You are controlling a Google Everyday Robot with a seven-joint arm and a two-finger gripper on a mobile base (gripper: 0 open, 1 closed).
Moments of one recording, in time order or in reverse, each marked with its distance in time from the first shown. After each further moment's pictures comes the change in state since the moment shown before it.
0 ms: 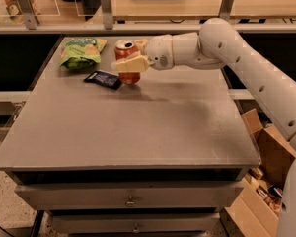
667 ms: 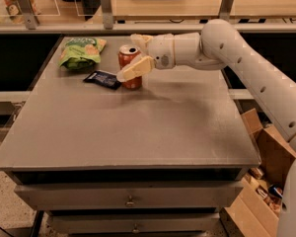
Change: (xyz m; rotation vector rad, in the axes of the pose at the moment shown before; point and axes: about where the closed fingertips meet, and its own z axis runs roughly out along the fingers) arm -0.001 -0.007 -0.005 0.019 -0.024 0.002
